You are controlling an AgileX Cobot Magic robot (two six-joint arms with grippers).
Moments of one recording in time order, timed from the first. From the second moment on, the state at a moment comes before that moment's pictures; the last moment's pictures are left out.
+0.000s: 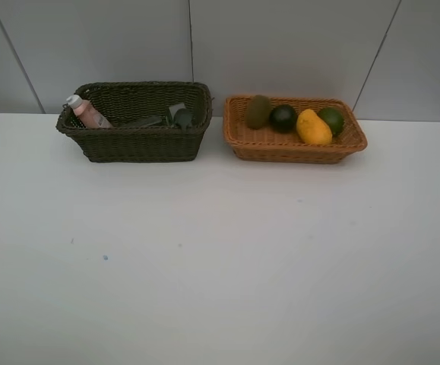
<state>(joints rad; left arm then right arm) 0.06 -0.01 -0.50 -0.17 1.06 0.22 0.14 0.00 -0.52 0.03 1.06 -0.07</state>
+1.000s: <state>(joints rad) 0.06 -0.01 -0.50 -0.17 1.06 0.22 0.14 0.00 -0.52 0.03 1.06 -0.07</state>
